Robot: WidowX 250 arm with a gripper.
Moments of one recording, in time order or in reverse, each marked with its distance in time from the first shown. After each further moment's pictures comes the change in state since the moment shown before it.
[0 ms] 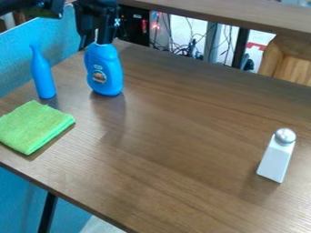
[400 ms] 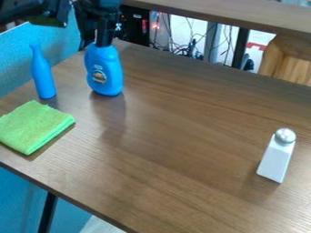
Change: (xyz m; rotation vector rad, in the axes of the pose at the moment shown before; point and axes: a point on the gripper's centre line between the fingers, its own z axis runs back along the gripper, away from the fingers) arm 0.006 0.002 -0.008 0.000 0.009 0.003
